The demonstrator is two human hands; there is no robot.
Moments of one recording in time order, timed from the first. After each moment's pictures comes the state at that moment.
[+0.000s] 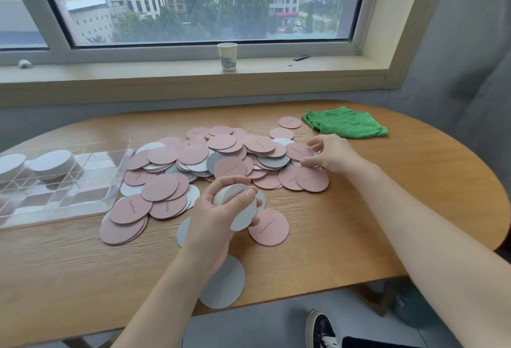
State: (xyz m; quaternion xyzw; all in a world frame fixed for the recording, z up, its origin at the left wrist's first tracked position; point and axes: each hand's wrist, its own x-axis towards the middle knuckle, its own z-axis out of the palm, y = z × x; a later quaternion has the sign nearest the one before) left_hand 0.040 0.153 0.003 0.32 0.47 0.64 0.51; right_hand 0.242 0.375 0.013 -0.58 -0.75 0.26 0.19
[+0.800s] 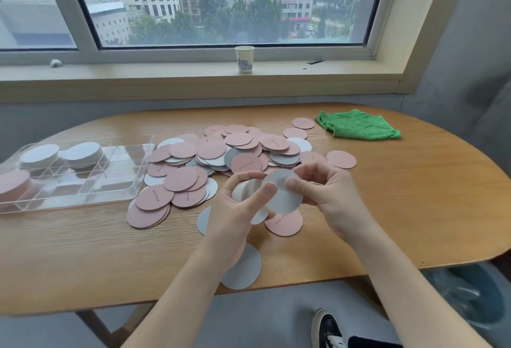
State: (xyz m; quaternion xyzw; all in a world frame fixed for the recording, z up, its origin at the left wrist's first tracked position) left_hand 0.045 0.138 0.007 0.34 0.46 0.65 0.50; right_hand 0.207 0.219 0.017 -0.35 -0.58 0.58 0.46
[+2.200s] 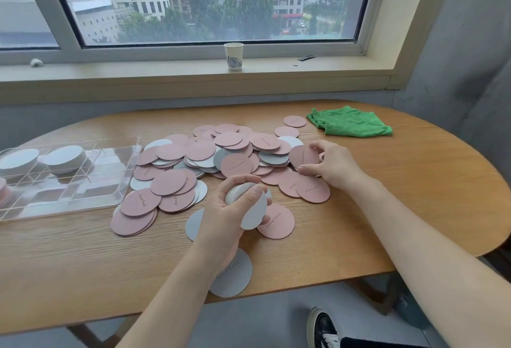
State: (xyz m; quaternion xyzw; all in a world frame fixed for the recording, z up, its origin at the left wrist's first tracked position) left_hand 0.045 0.148 -0.001 0.32 0.45 0.65 0.52; right_hand 0.234 0.338 0.002 -0.56 -0.76 0.23 0.23
